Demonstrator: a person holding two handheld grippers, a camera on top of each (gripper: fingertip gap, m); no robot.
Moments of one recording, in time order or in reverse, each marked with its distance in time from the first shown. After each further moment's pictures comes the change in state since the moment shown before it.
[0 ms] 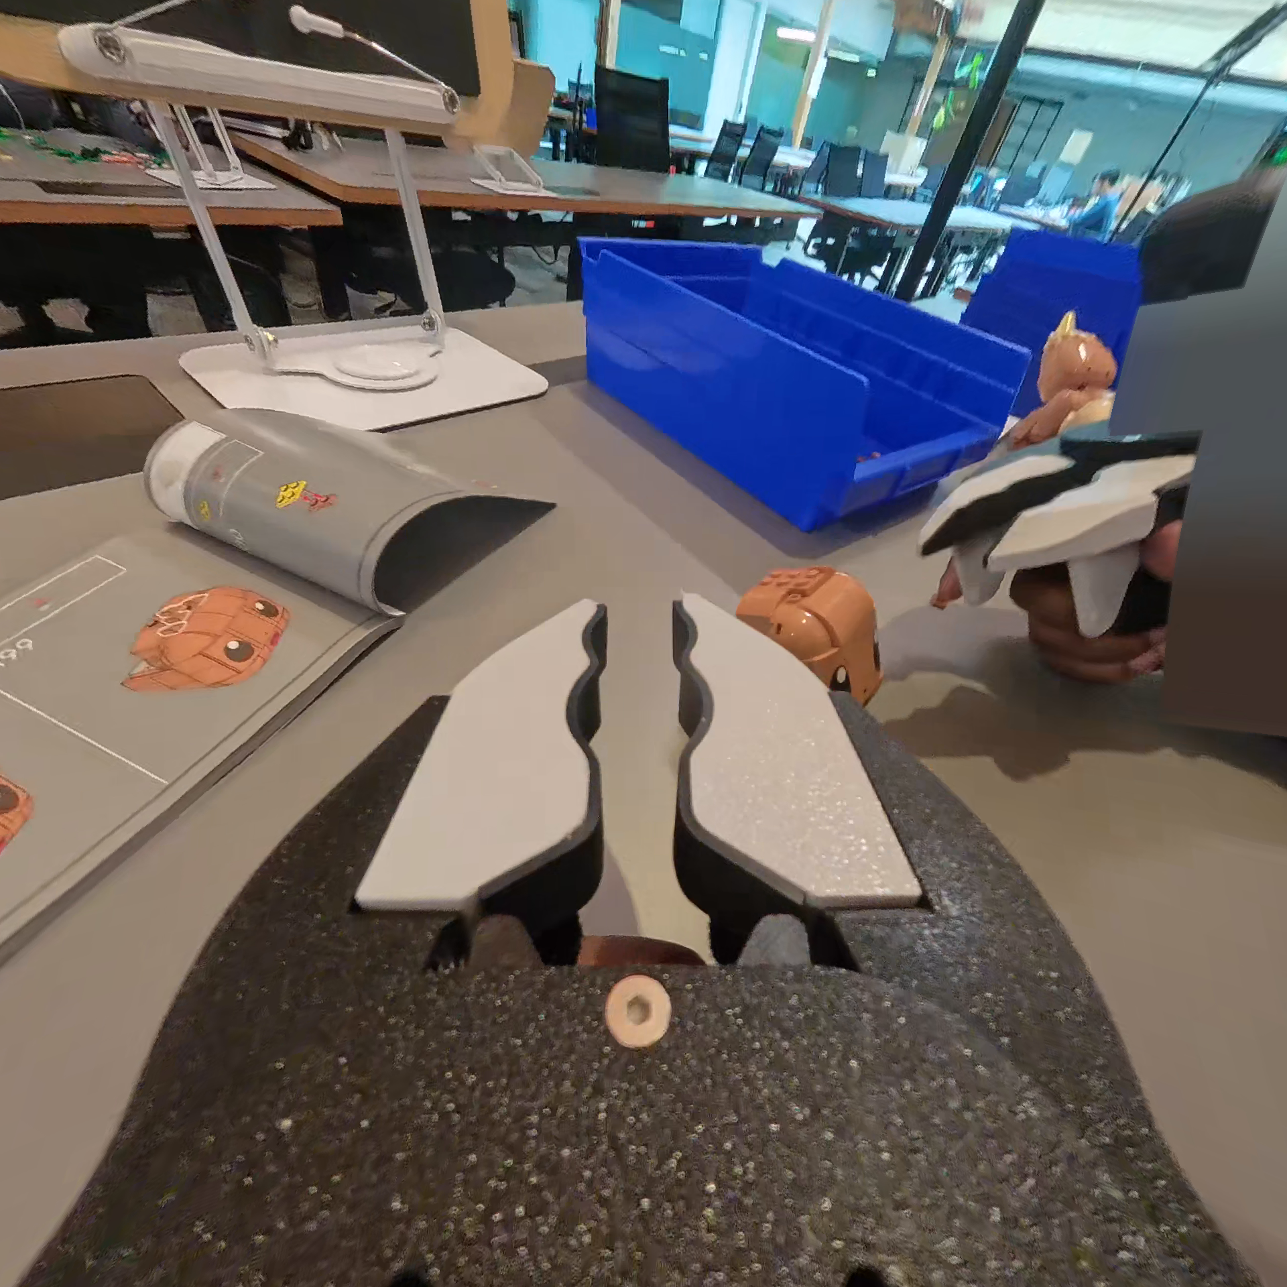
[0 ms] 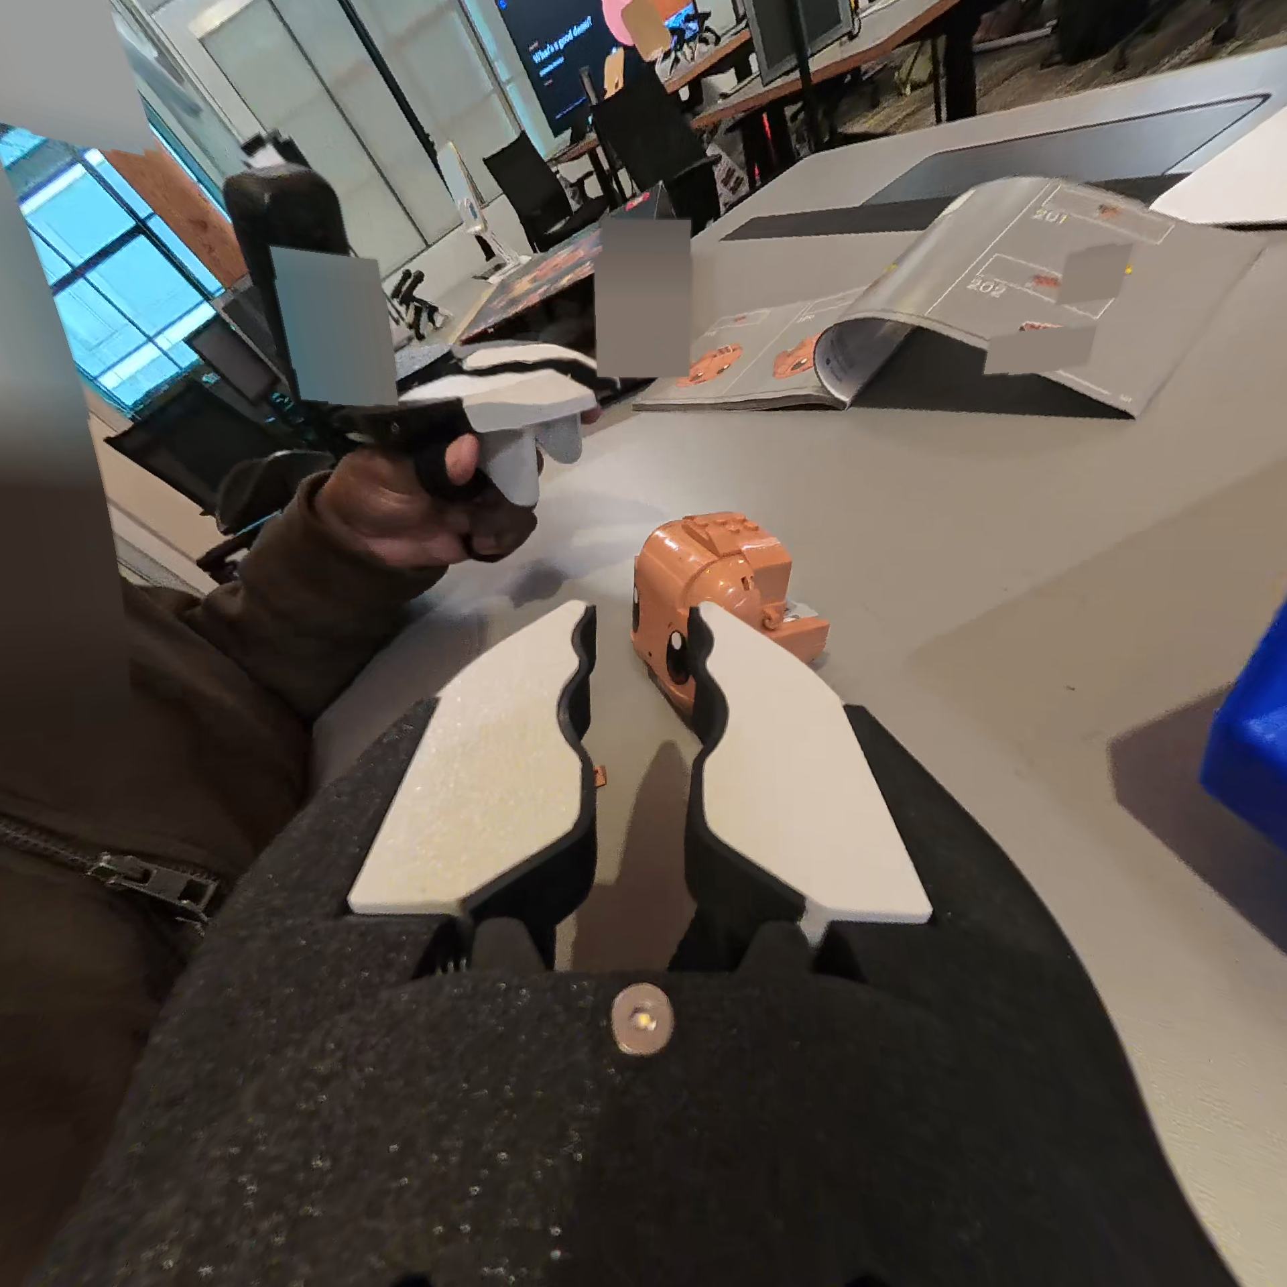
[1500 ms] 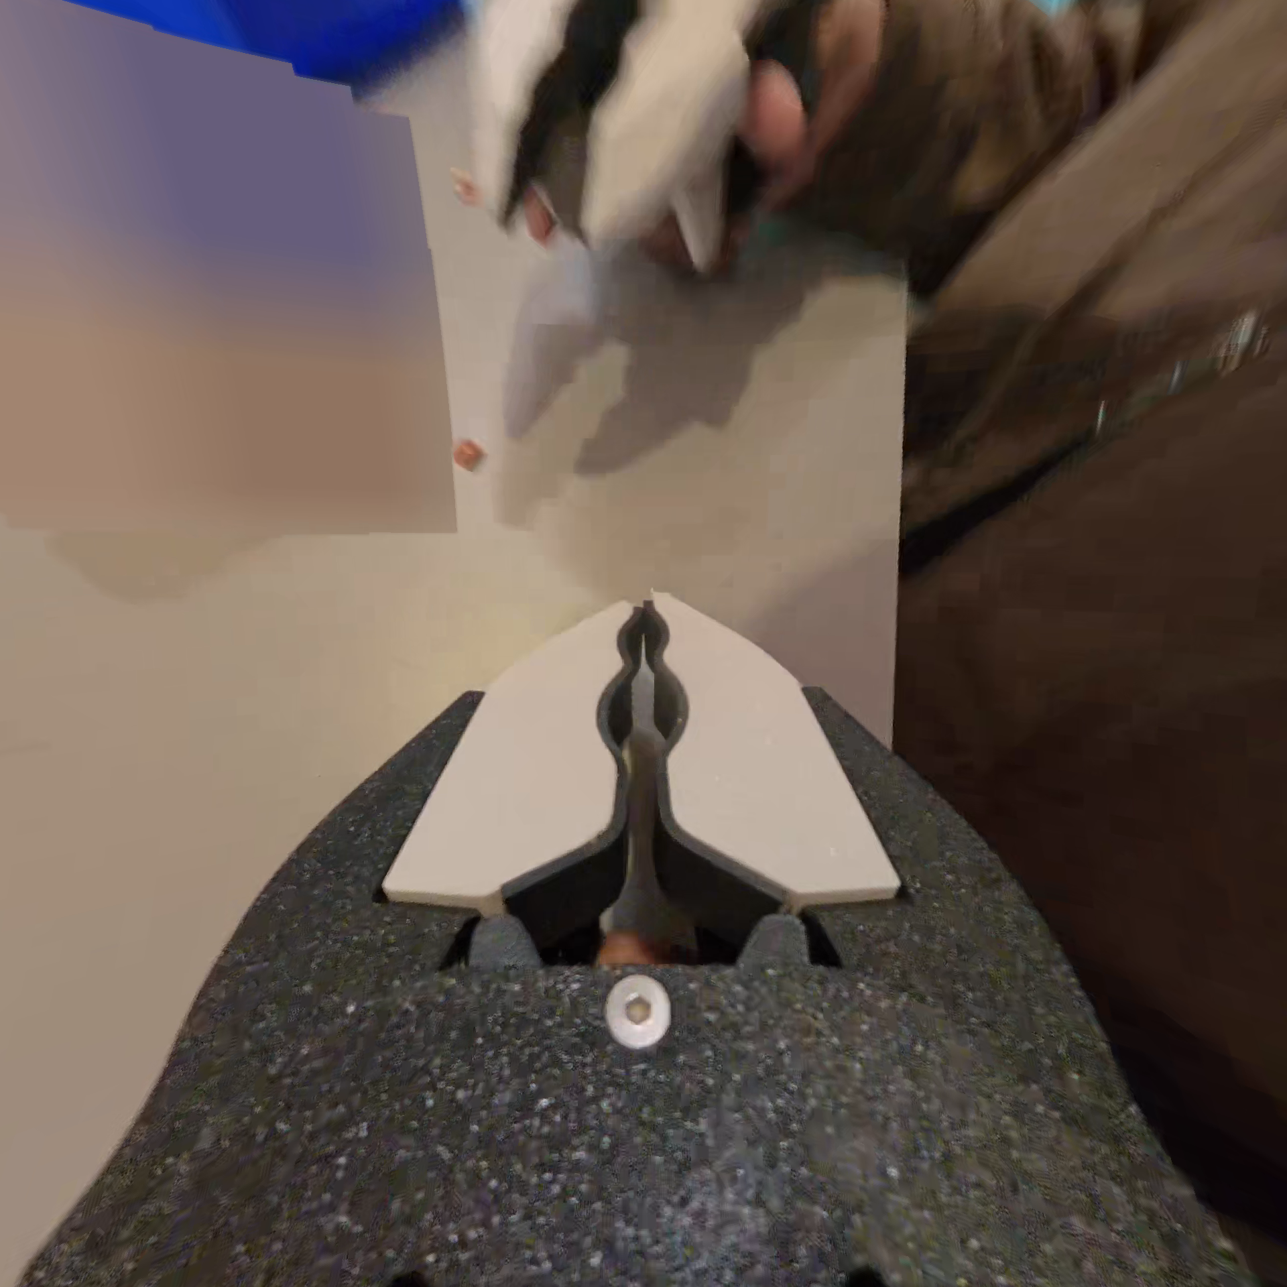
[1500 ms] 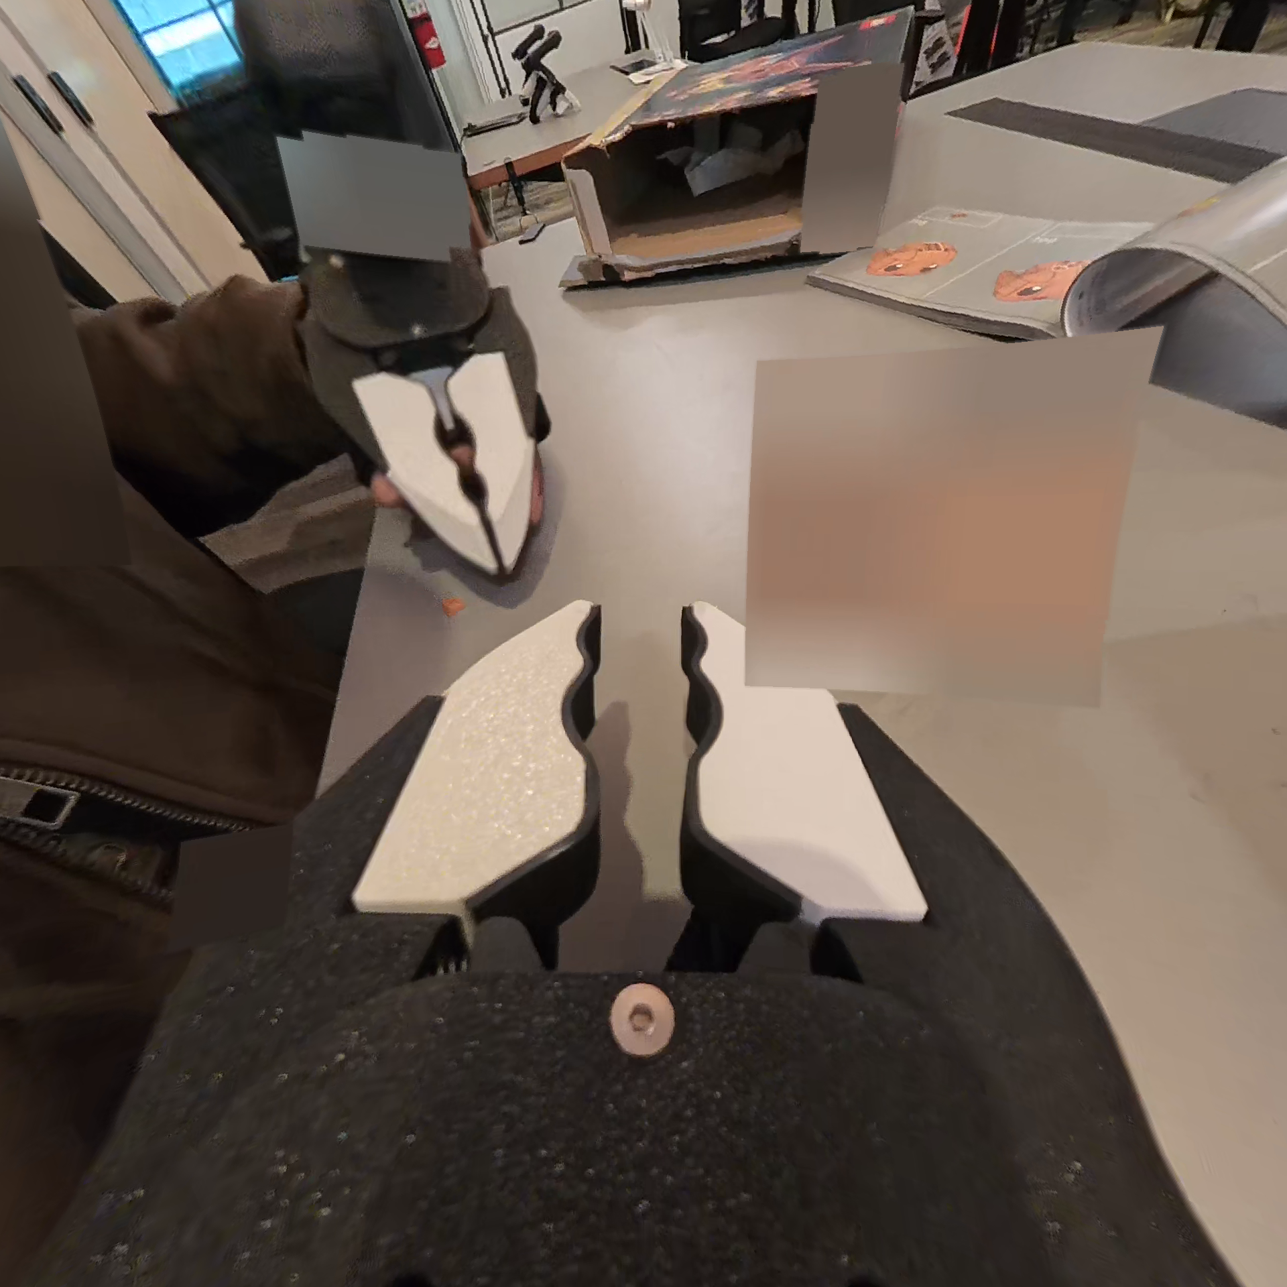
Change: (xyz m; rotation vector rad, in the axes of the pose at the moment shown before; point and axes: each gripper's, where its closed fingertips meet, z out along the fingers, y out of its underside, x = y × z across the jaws) left arm 0.144 0.101 -0.062 -0.450 0.488 0.156; right arm -0.052 0.048 -0.013 -0.168 -0.157 -0.293
